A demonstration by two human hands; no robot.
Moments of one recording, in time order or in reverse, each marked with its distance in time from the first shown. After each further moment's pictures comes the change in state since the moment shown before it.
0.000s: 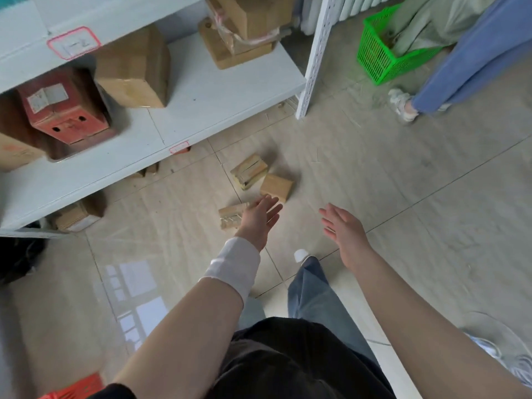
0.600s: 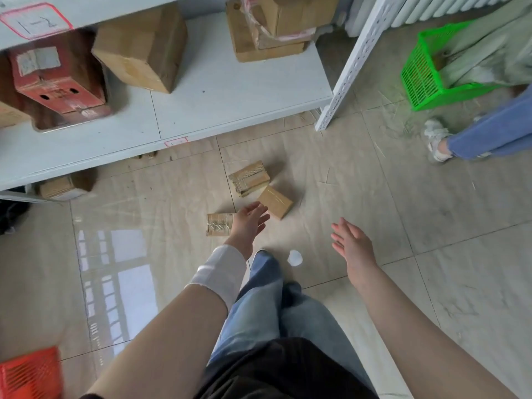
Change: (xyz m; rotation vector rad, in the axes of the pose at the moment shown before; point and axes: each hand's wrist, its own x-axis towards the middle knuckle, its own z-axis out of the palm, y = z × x) left_hand 0.126 0.033 0.055 0.108 0.205 0.054; right_hand 0.168 -0.063 -0.027 -0.133 -0.010 0.083
